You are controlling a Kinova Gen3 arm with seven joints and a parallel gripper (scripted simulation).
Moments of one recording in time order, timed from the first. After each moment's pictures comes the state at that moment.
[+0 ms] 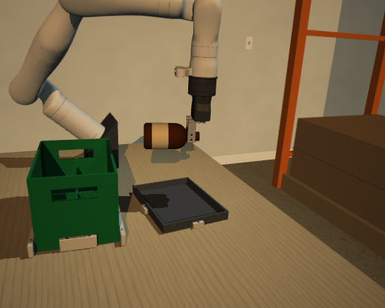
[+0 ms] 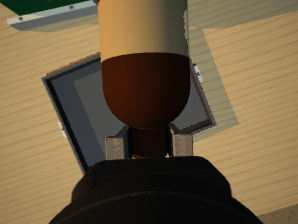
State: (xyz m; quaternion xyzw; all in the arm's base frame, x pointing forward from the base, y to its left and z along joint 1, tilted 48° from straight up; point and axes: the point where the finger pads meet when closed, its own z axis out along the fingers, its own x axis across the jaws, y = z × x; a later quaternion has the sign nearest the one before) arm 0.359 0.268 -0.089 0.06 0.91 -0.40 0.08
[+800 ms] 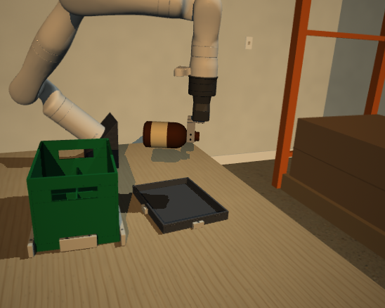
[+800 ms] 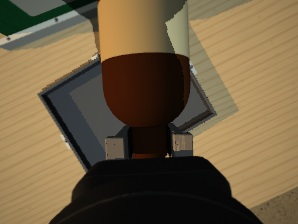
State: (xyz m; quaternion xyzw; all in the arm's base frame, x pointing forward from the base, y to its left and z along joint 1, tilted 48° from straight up) arm 0.359 0.269 -0.089 0.12 0.90 -0.40 0.11
